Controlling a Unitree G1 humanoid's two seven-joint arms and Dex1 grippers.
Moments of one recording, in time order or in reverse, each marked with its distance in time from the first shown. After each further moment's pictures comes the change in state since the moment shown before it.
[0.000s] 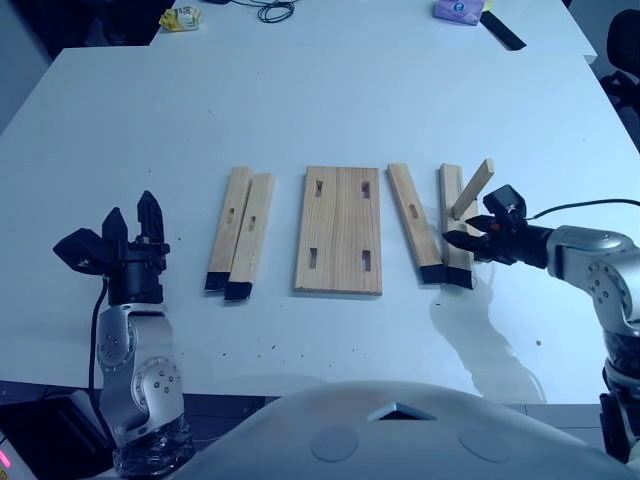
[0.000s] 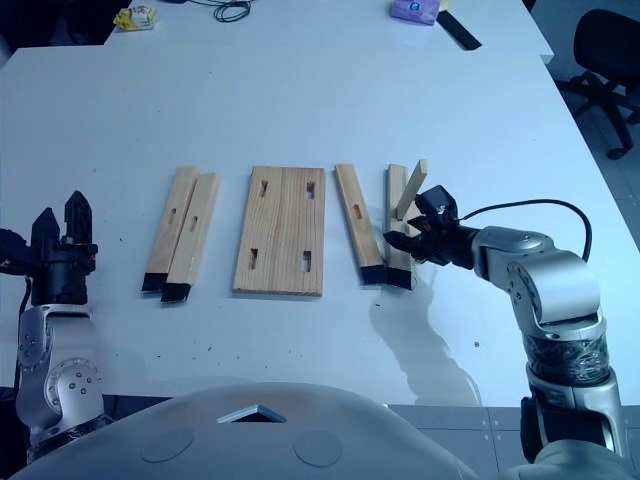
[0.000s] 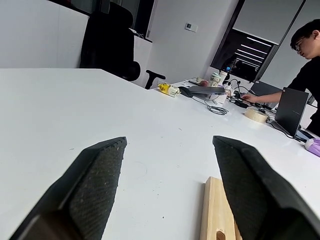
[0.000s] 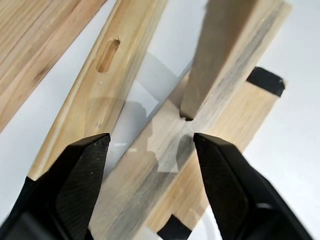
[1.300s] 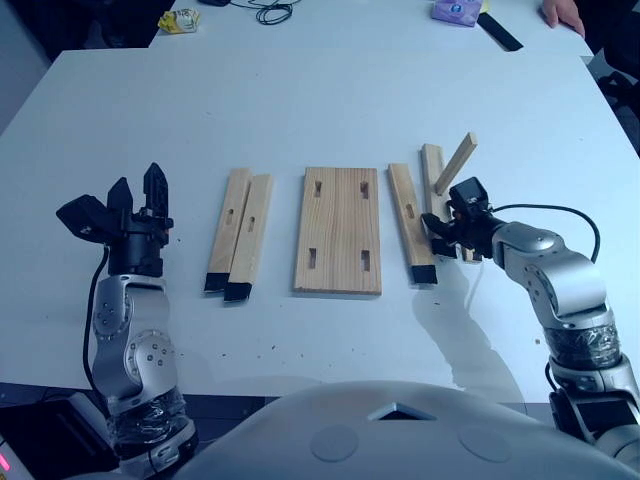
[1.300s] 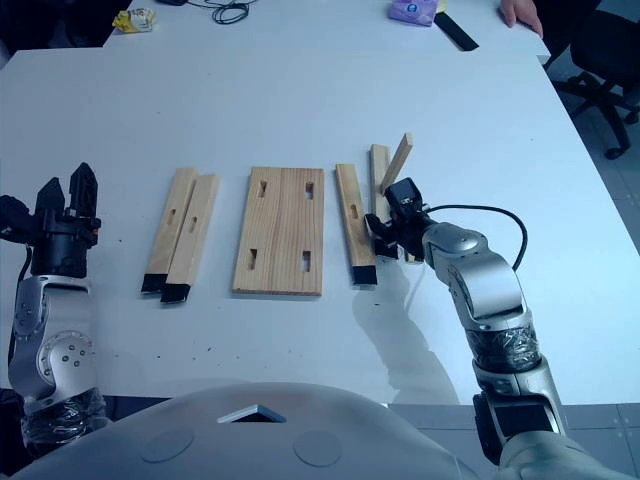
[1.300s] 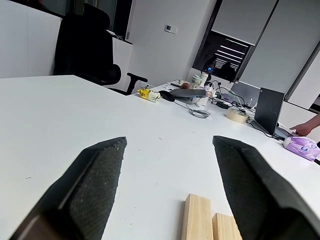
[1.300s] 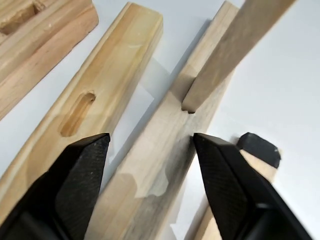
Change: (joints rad) left arm -0.143 0.056 0.002 0.033 -0.006 0.084 -0.013; right arm -0.063 0.190 0.144 0.106 -0.176 -0.237 -0.221
